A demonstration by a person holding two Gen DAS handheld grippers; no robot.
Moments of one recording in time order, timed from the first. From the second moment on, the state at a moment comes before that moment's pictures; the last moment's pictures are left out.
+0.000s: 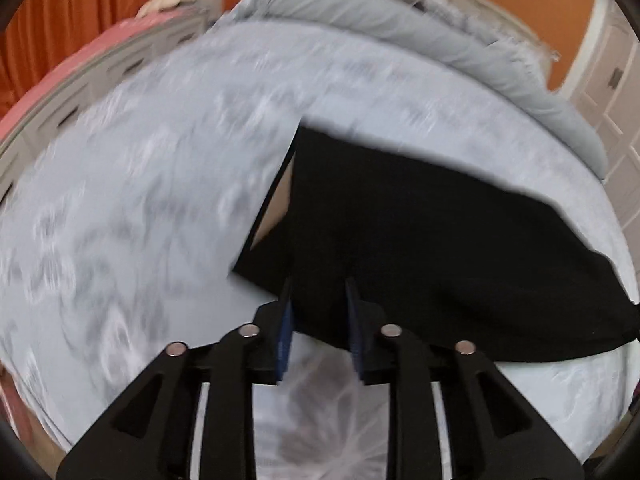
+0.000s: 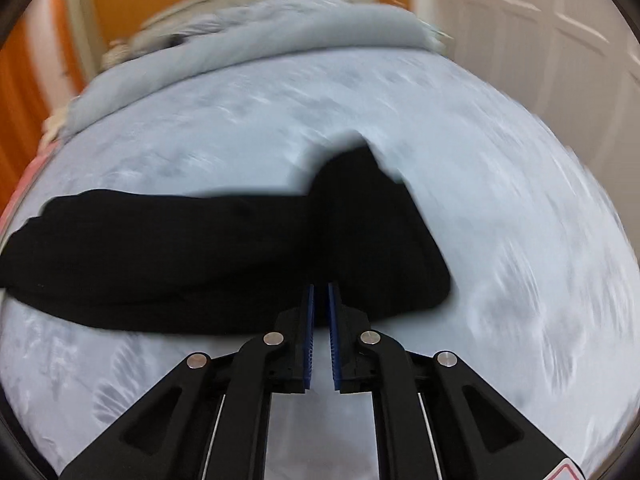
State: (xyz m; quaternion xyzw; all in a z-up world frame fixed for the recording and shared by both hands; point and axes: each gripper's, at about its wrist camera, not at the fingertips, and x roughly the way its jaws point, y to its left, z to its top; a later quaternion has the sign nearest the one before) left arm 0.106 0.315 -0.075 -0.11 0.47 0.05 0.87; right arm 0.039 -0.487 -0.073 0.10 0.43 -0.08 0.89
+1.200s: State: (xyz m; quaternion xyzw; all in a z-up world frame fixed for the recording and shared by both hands) left arm 0.149 0.325 -0.105 -0.35 0.50 0.02 0.80; right arm 0.034 -0.541 -0.112 0.39 0.40 -0.15 0.82
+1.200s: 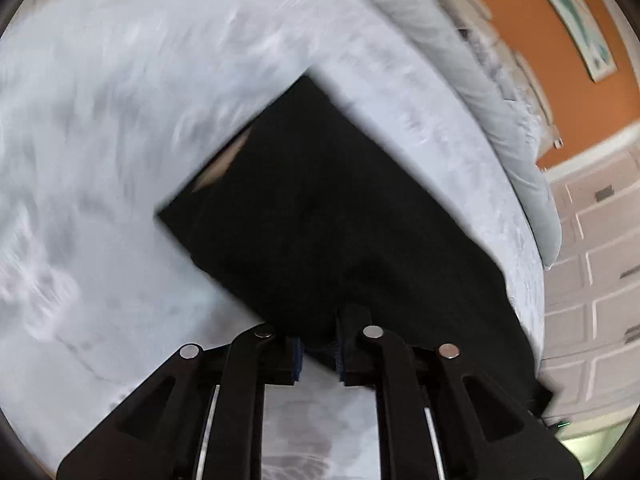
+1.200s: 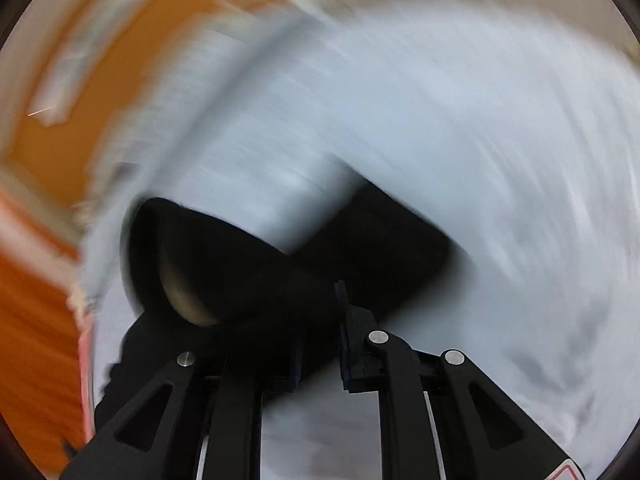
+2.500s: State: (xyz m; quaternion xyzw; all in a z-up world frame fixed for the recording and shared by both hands) left arm 0.144 0.346 -0.005 -0.36 0.34 -0.09 0.86; right arm 0.039 -0.270 -0.010 0.03 0.34 -0.06 0.94
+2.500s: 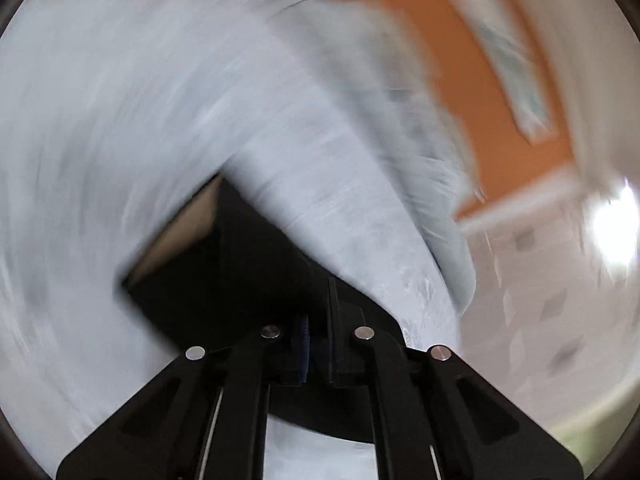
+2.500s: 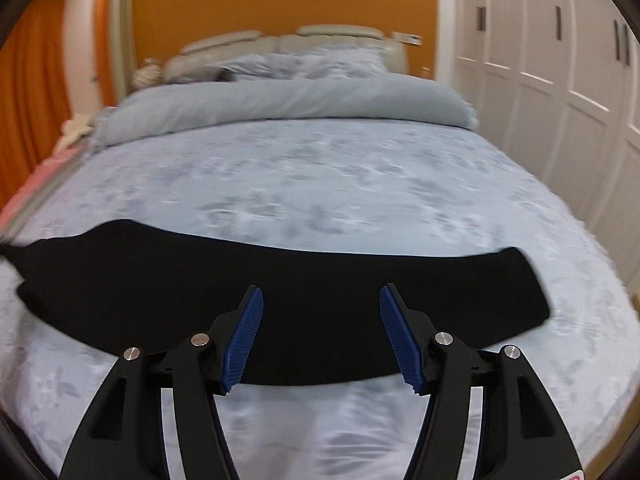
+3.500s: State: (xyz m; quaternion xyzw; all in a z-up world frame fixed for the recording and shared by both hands) left arm 0.127 0.176 -0.059 -0.24 0.44 0.00 0.86; right arm 0.039 -0.526 -0.087 0.21 0.40 -0.29 0.84
